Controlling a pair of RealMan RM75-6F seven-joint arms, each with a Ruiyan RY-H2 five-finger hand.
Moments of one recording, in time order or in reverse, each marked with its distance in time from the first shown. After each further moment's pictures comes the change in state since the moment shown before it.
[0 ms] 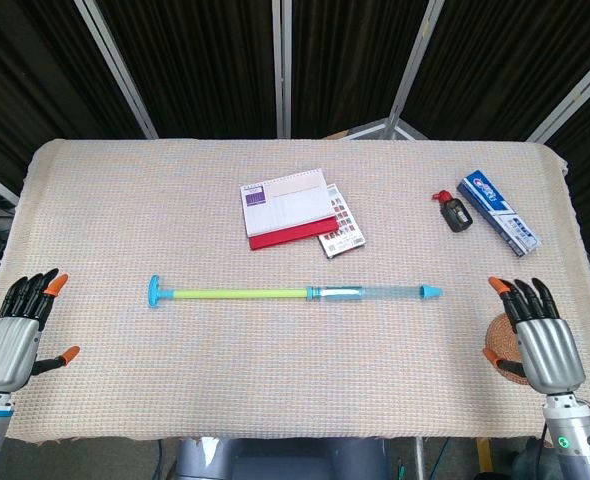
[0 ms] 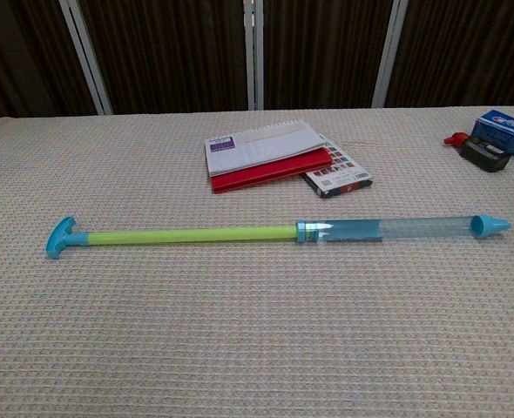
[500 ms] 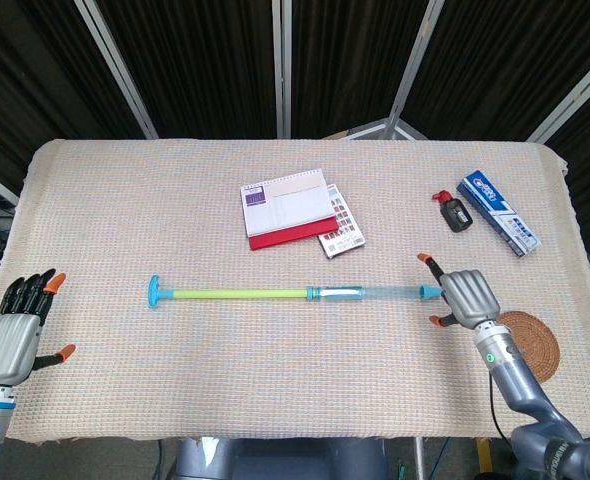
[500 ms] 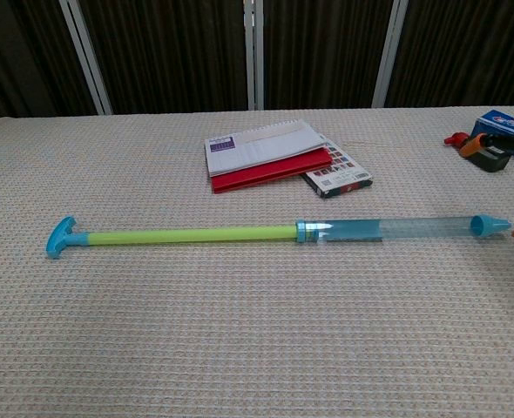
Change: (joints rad) left arm -0.013 -0.019 -0.016 0.019 -0.088 -0.060 0.070; right arm 0.335 -0.186 0.108 0.217 0.284 -0.512 -0.070
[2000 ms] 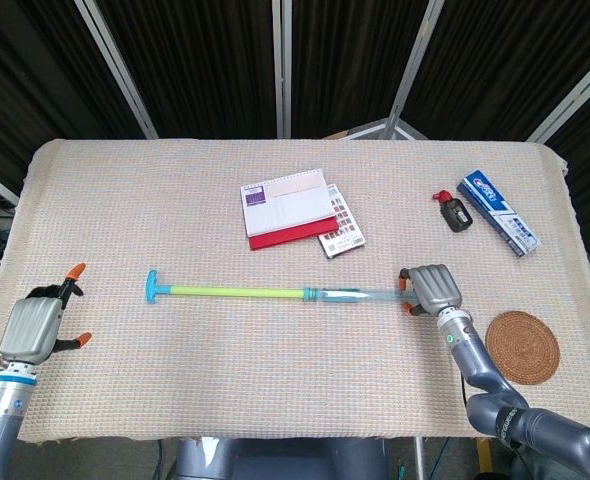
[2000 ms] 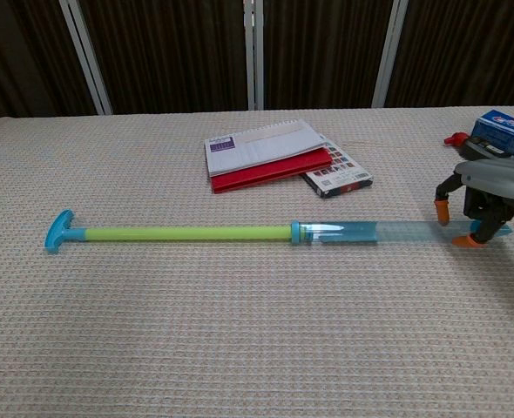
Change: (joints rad) left arm -0.103 -0.058 -0.056 0.053 -0.110 -0.163 0.016; right arm 0.121 -0.194 -0.012 0.202 0.144 -0.100 -0.068
